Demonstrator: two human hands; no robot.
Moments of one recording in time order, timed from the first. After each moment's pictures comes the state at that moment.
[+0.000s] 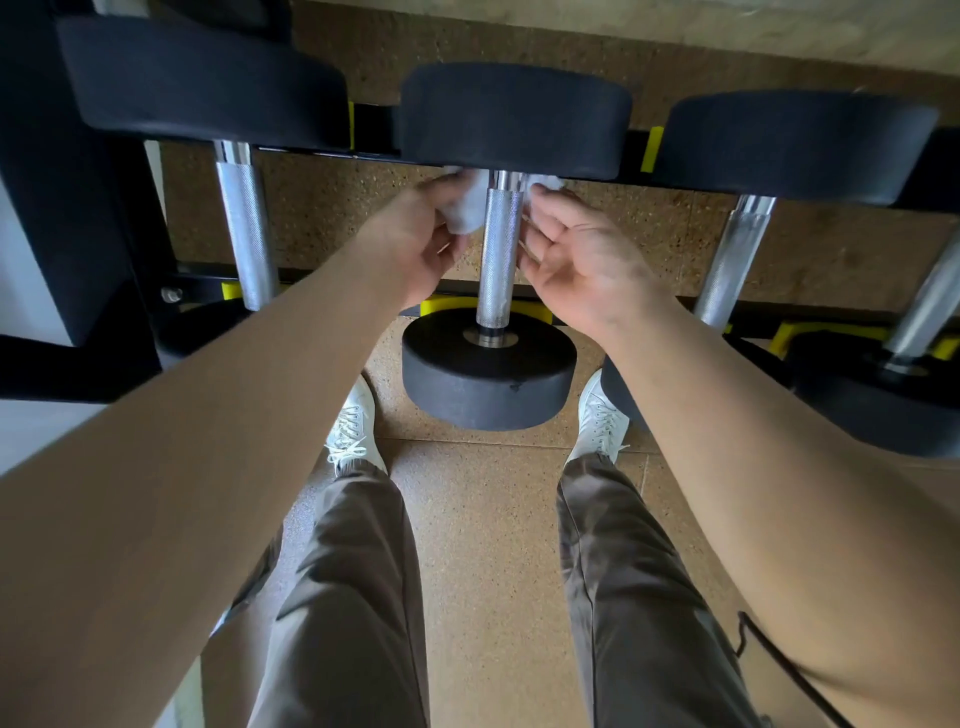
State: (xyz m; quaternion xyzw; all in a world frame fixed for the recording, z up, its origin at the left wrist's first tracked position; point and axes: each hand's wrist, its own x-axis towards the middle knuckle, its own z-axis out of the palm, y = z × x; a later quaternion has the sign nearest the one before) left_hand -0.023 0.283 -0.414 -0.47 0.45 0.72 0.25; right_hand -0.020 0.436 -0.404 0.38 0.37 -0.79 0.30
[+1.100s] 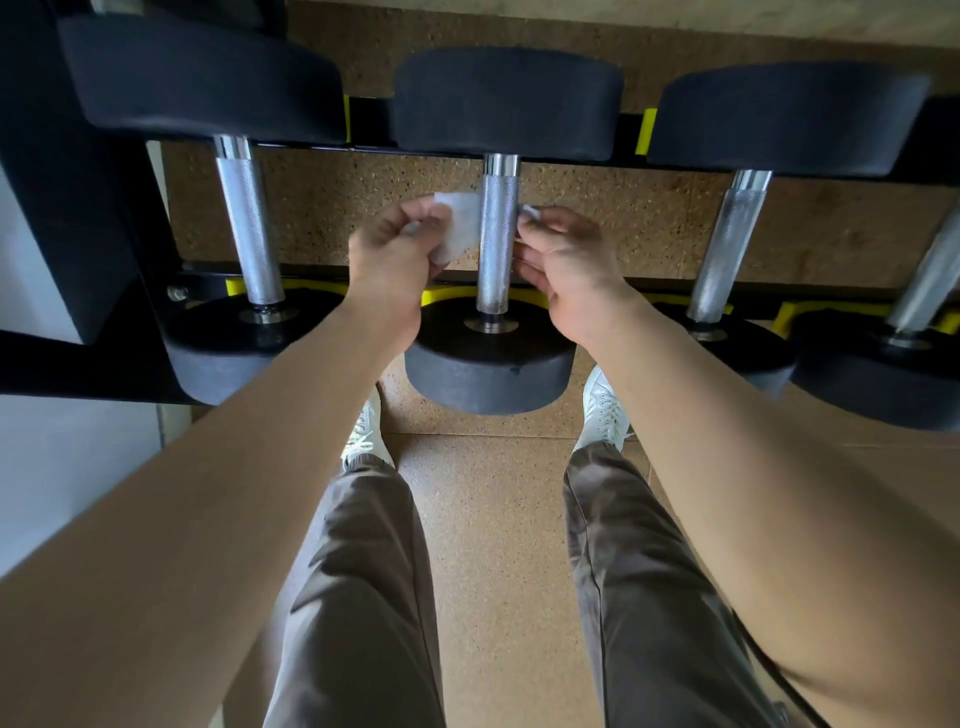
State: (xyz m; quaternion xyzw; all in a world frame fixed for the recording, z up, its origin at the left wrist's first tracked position) left_hand 0.024 0.280 -0.397 -0.44 0.56 0.69 0.16; right_hand 0.004 0.433 -0.412 0.37 0.60 -0.65 0.27
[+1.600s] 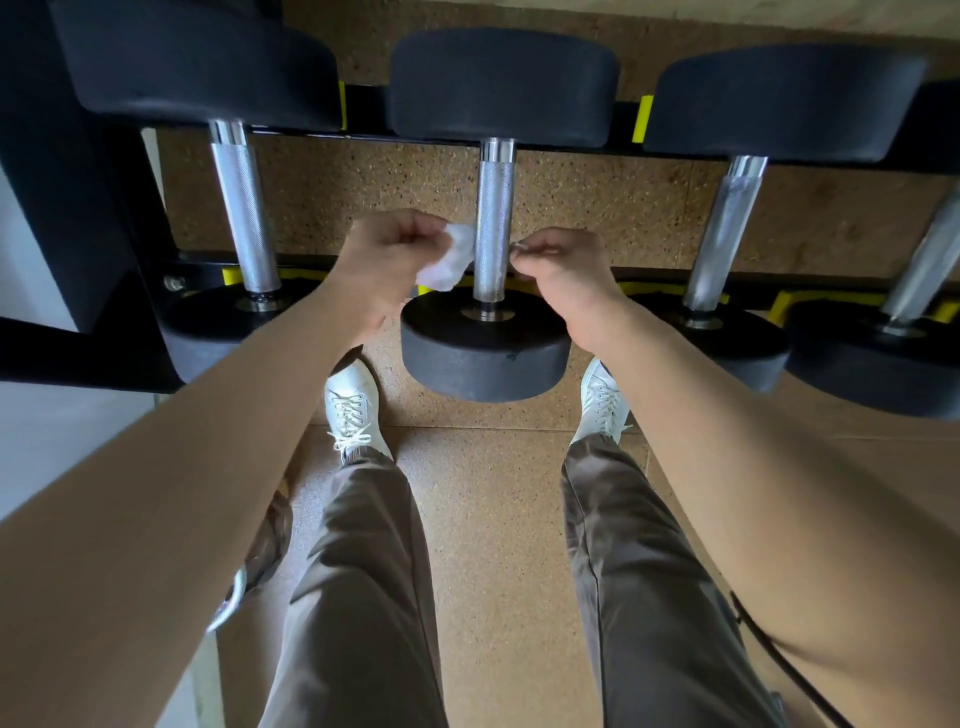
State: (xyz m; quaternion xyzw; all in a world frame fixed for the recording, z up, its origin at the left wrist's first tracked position) left_hand 0.034 0.254 -0.406 -0.28 0.70 0.59 0.28; right_hand 0.022 0.446 -0.417 0.23 0.77 -0.52 0.30
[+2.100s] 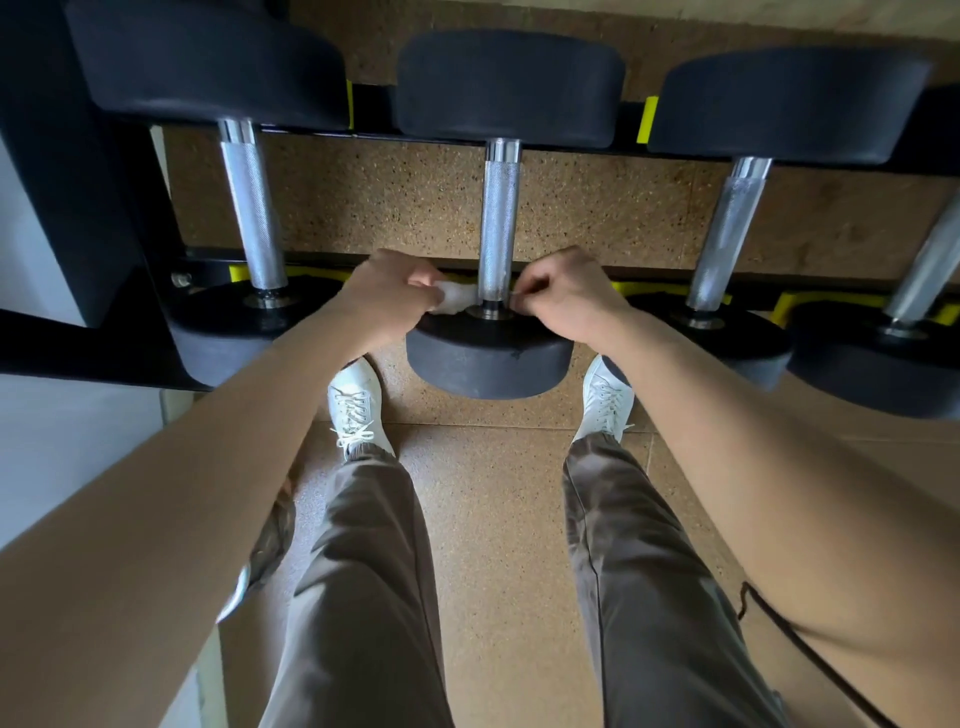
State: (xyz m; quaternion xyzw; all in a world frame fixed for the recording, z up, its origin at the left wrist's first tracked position) left_hand 0.046 0.250 -0.389 -0.18 0.82 0.36 0.41; right_hand 0.026 0.456 -0.407 0.03 0.84 -0.30 0.44
